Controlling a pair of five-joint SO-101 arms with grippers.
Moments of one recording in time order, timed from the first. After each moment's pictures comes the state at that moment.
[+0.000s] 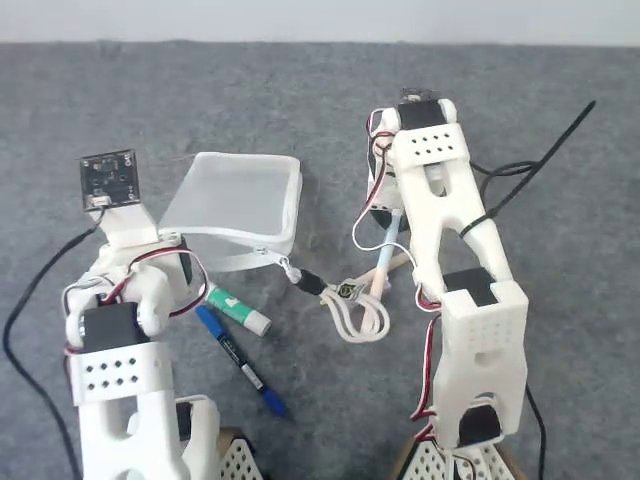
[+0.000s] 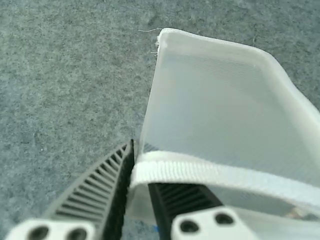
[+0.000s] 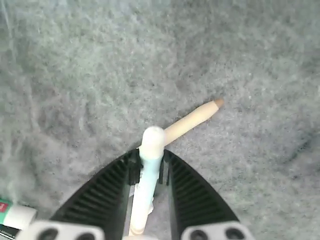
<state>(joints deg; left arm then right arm) -16.5 -57.0 56.2 62.6 6.5 -16.0 32.6 -32.5 100.3 -20.1</state>
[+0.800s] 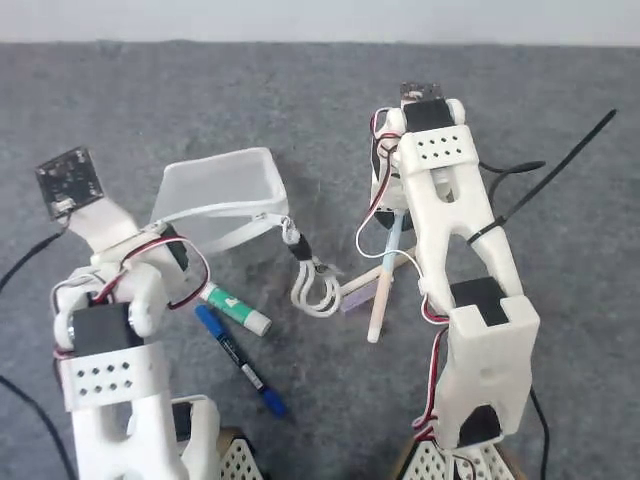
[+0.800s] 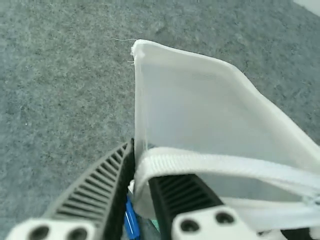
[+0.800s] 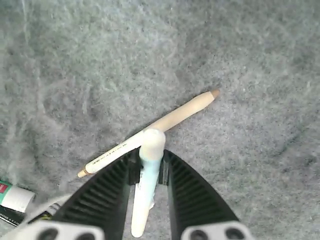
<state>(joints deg) -16.5 -56.9 49.9 67.7 22.5 -16.0 25.7 -27.5 100.3 -17.5</state>
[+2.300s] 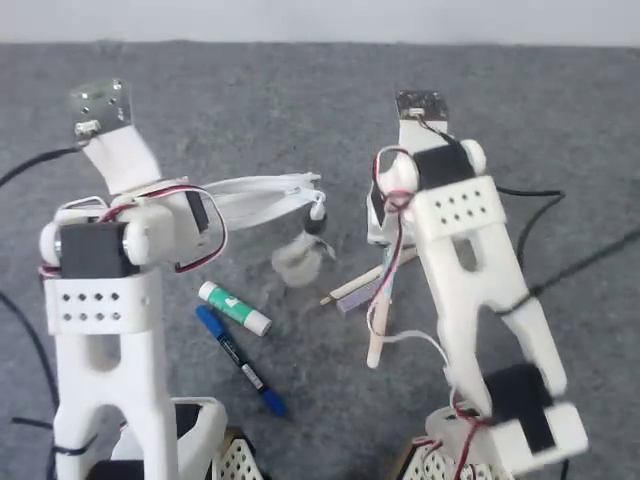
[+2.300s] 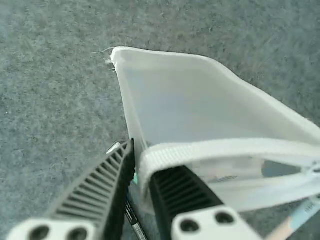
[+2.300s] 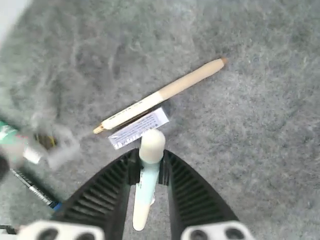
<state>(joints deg) -6.9 -33.6 14.7 91.7 22.7 -20.8 -8.4 -0.2 95.4 -17.5</state>
